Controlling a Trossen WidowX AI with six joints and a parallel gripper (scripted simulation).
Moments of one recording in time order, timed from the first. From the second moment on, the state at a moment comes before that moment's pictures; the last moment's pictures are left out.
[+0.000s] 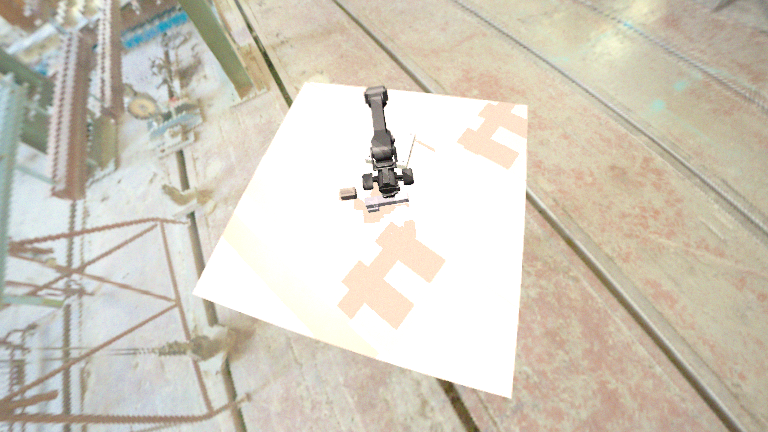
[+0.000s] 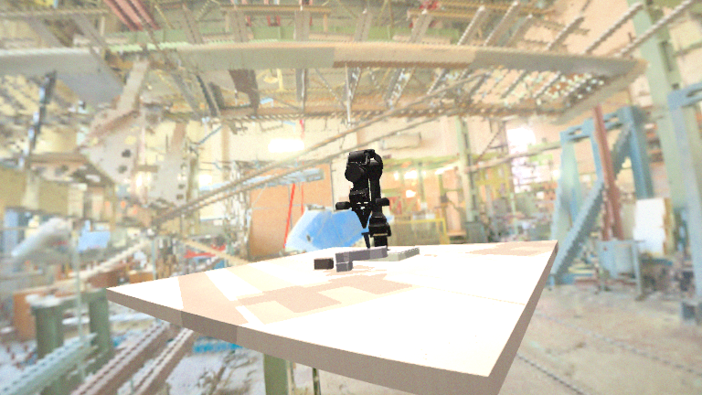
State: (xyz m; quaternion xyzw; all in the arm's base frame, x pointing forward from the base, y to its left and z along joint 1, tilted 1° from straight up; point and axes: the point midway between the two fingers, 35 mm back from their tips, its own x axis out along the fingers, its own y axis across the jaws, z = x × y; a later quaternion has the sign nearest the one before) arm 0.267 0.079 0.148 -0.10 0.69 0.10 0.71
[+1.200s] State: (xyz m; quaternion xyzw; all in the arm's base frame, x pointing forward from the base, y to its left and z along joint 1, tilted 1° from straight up) arm 0.267 0.080 0.132 -0.10 0.69 0.10 0.71
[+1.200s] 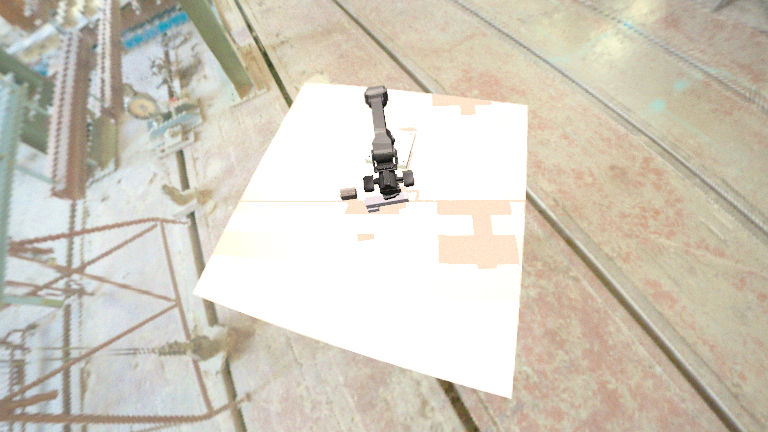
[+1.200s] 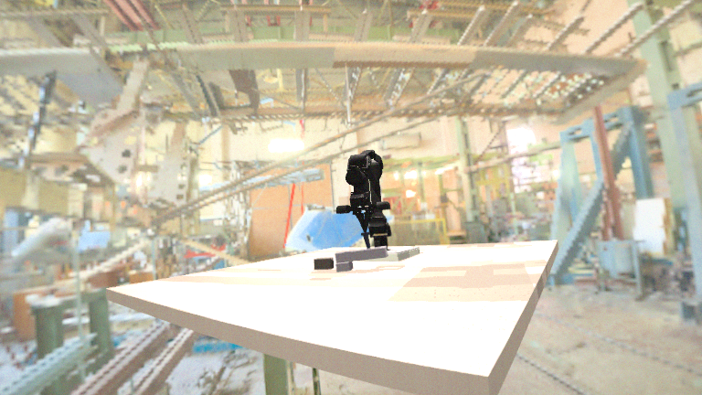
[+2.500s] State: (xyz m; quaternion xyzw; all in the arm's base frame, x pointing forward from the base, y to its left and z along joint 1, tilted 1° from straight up) arm 0.265 0.080 0.129 -0.10 0.68 0.10 0.72
